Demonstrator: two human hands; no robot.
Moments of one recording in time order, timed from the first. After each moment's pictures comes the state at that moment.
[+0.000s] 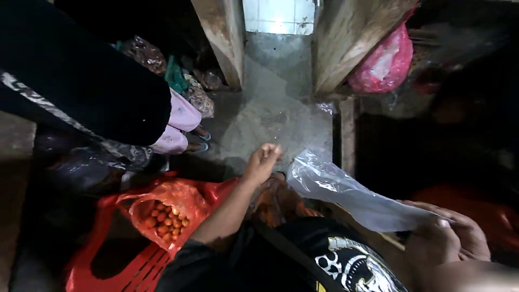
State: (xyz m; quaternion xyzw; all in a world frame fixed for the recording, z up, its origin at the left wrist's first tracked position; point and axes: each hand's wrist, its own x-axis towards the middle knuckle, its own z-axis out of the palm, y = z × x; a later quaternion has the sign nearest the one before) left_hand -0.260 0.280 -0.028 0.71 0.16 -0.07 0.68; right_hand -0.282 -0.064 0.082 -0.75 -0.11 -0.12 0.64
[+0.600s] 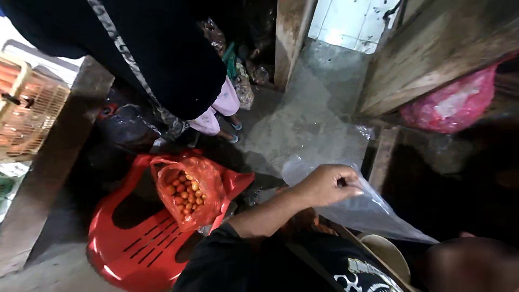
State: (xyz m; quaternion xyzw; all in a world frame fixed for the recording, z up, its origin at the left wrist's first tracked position) left_hand -0.266 0.252 0.001 0.70 -0.09 -0.02 0.71; right_hand -0.284 -0.058 0.060 -0.89 -0.17 -0.10 0.41
